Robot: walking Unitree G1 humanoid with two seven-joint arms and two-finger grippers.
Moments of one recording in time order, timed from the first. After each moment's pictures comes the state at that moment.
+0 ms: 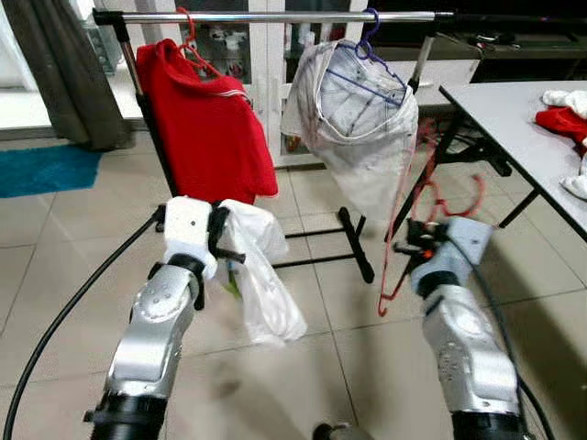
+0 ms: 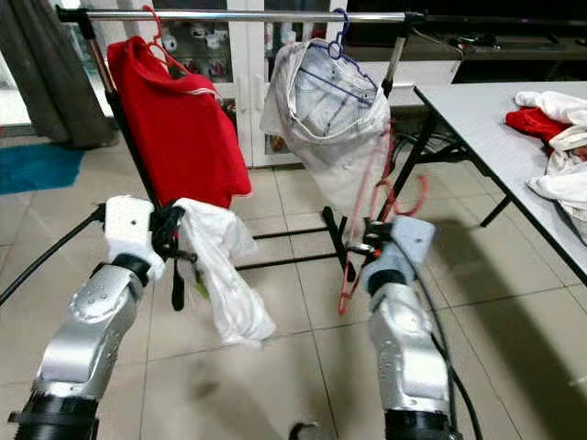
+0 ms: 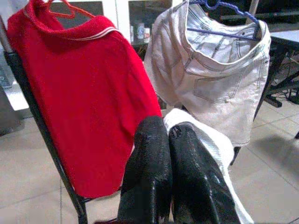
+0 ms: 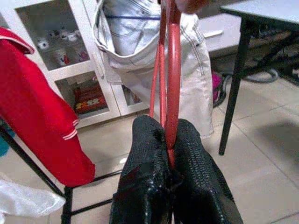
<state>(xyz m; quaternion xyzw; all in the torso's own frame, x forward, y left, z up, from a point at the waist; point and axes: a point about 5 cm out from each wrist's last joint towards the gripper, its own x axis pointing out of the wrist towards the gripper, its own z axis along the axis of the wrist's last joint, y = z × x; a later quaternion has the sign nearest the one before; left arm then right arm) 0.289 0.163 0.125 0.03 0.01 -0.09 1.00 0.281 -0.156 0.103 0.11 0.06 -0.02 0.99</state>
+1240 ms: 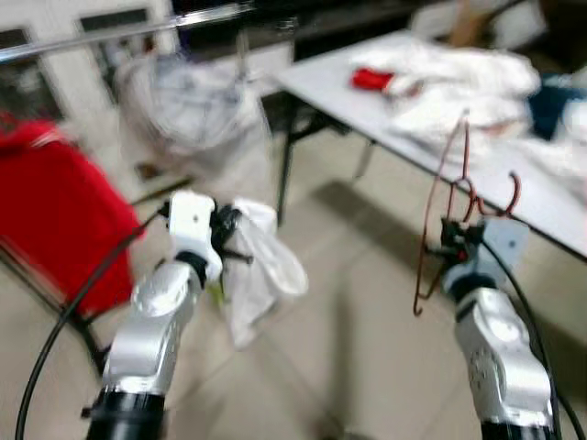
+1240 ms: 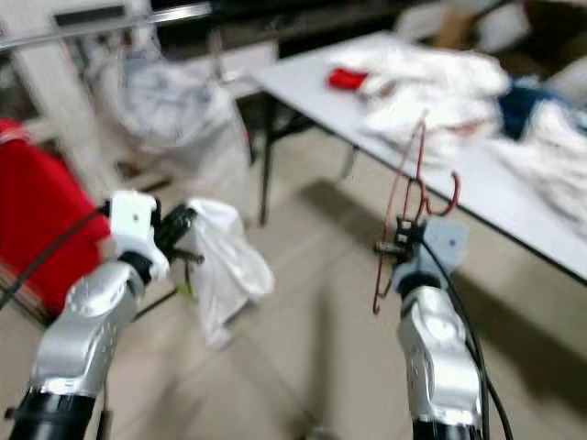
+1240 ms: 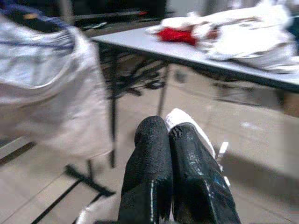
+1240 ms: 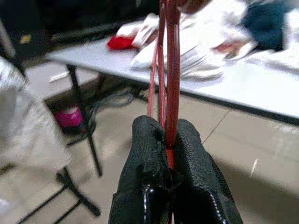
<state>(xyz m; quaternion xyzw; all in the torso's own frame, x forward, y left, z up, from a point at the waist) 0.291 0.156 0.133 0.01 0.03 -0.16 0.99 0.271 -0.189 0.117 0.08 0.03 -0.06 0.99</state>
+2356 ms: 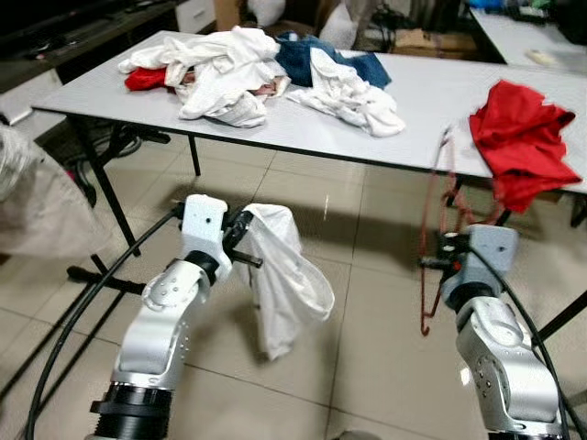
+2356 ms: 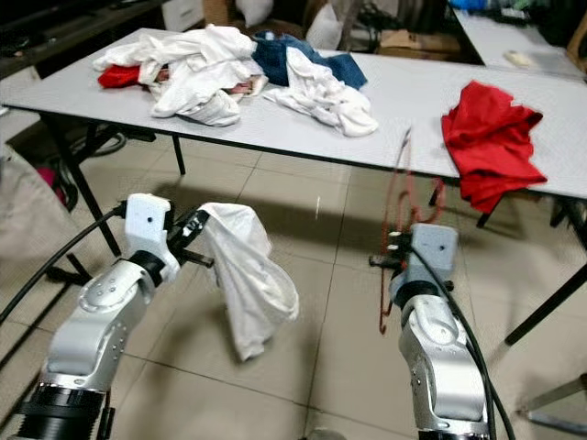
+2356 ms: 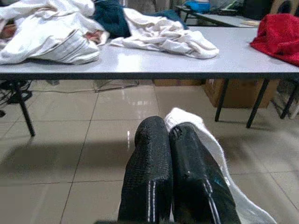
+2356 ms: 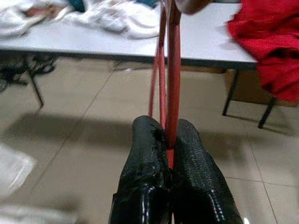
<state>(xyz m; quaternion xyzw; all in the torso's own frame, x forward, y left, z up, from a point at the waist) 0.294 0.146 0.127 0.01 0.04 -0.17 0.98 0.261 -0.187 0.108 0.02 0.11 -0.03 0.99</state>
